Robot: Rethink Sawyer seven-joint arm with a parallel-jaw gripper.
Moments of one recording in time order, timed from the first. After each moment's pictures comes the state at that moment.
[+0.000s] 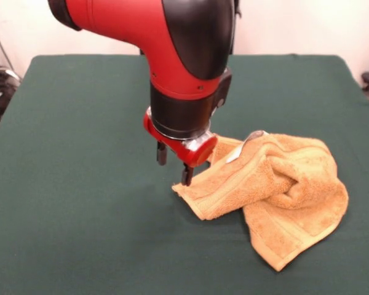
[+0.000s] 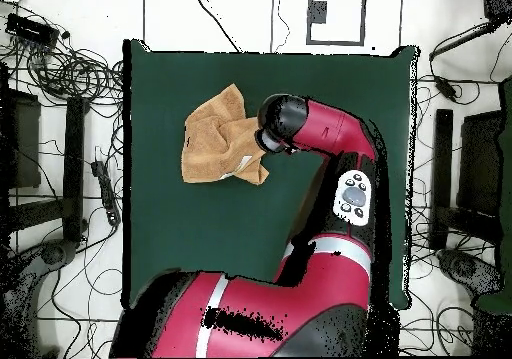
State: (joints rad) arm -0.09 -0.20 -0.25 1.07 0.19 0.82 2.25
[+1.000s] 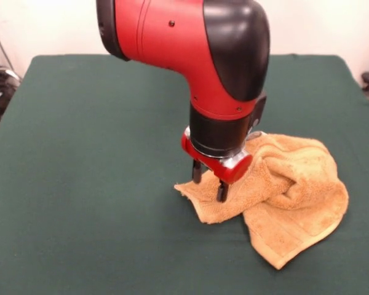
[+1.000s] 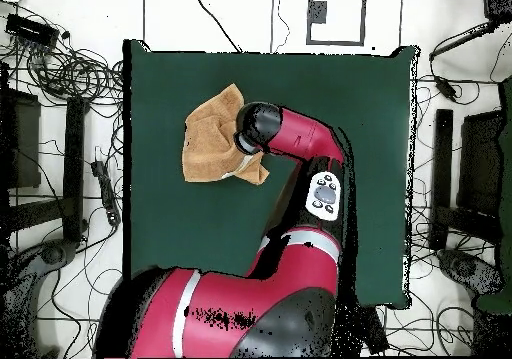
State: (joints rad) arm -0.03 -0.15 -0.25 1.11 0.30 0.70 2.25
